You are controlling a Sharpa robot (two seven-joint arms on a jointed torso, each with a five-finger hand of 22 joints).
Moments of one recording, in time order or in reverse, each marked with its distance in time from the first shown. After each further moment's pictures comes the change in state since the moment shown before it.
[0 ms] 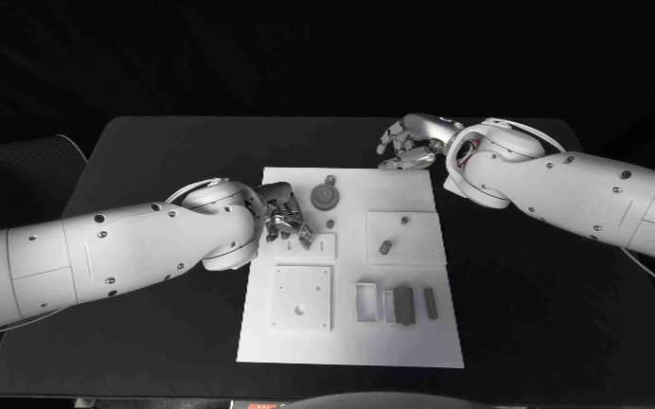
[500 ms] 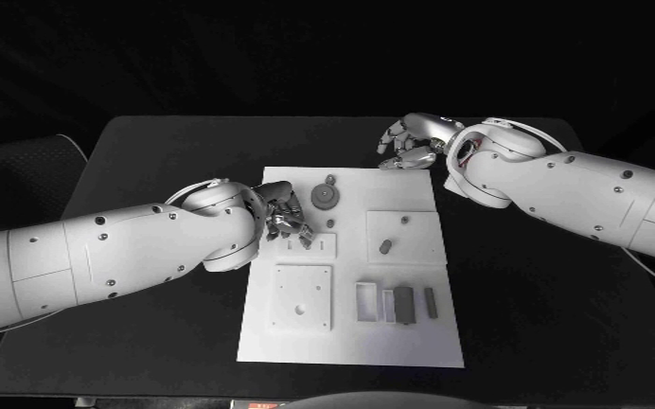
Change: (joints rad) left arm -0.004 -0.002 -0.001 0.004 -0.020 -0.021 0.008; left_hand 0.000 0.000 0.003 0.003 -0.012 0.003 0.000 0.001 0.000 0.003 0.000 0.009 0.007 0.003 -0.003 0.008 0.006 0.000 0.005 0.002 0.010 0.000; right arm 0.000 -0.002 0.000 0.002 0.000 0.000 0.000; right_hand 0.000 0.000 0.000 0.000 0.000 -0.001 0.001 0.000 0.000 0.000 0.000 0.000 -0.001 0.000 0.000 0.000 0.000 0.000 0.000 0.000 0.000 0.000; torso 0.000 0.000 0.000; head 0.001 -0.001
